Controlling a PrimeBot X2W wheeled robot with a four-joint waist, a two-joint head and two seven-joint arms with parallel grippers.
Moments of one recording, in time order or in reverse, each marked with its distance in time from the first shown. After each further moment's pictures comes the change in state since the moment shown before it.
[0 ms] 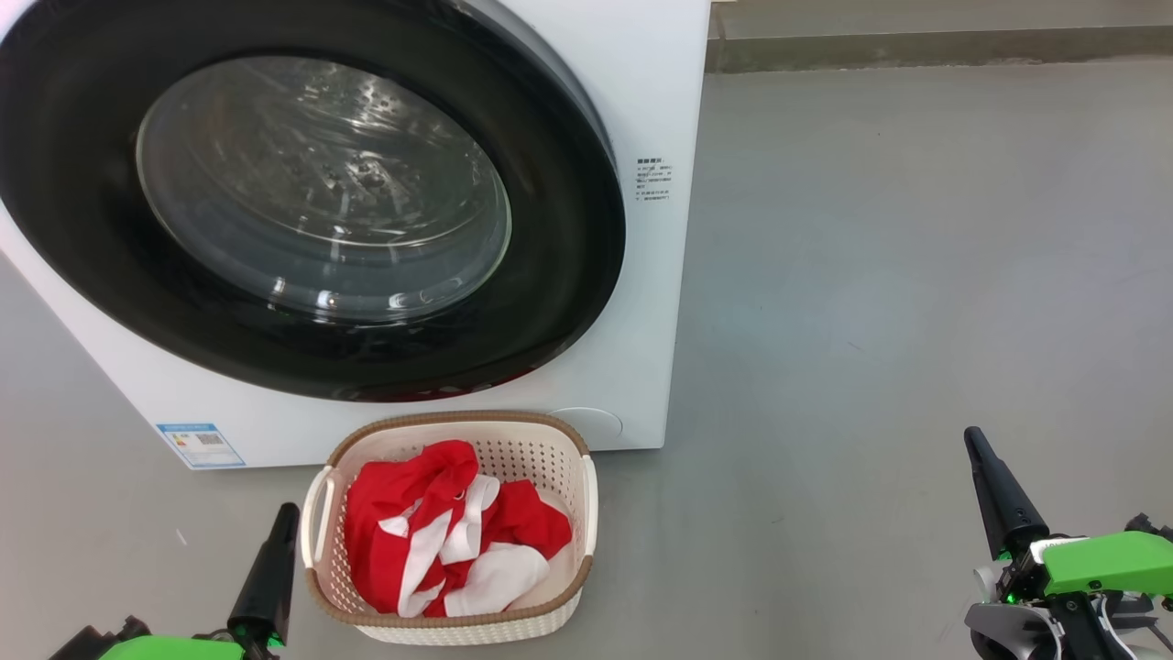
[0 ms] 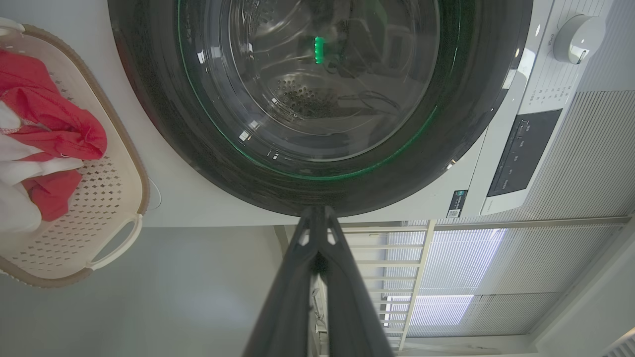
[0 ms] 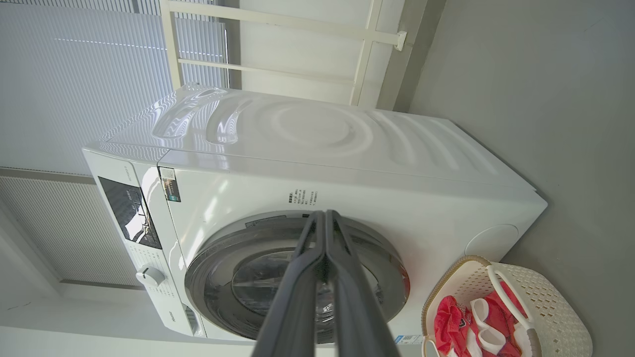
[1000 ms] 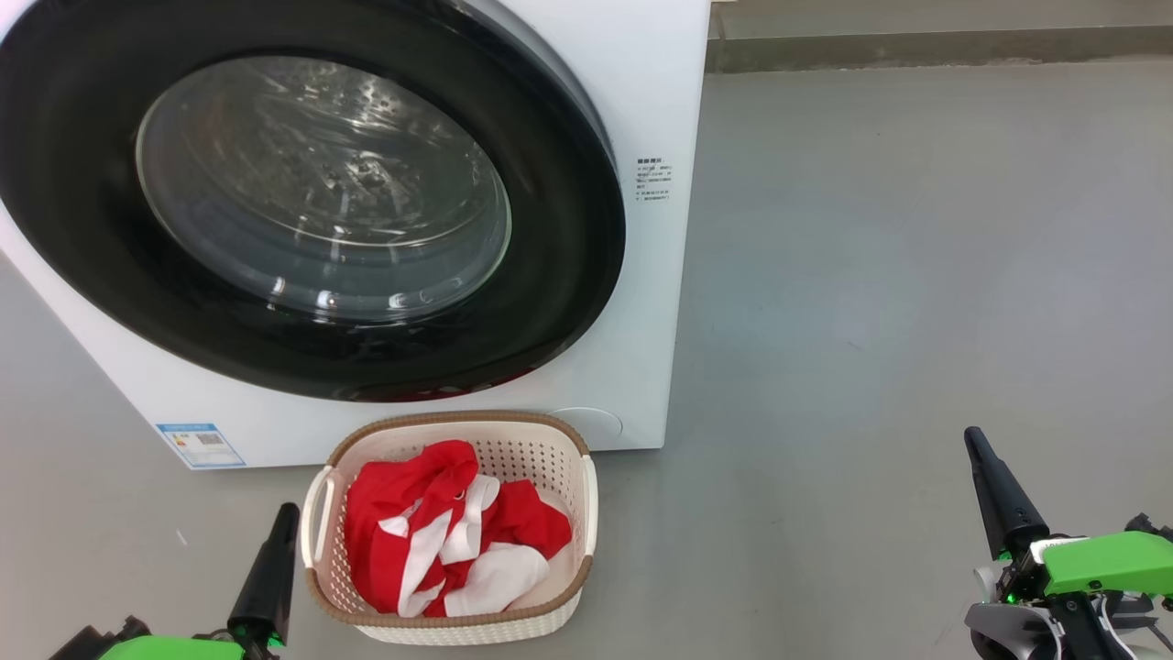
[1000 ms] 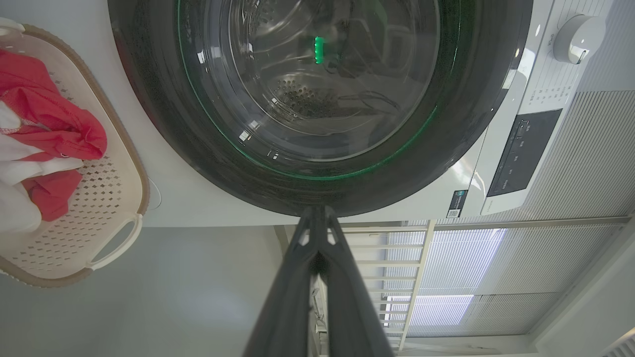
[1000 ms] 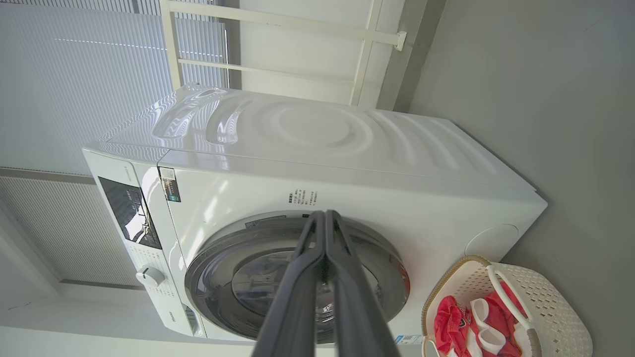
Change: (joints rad) left arm 0.000 0.000 0.000 0.000 0.000 0.000 0.000; right arm 0.000 0.000 0.000 0.000 0.000 0.000 0.000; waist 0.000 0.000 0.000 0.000
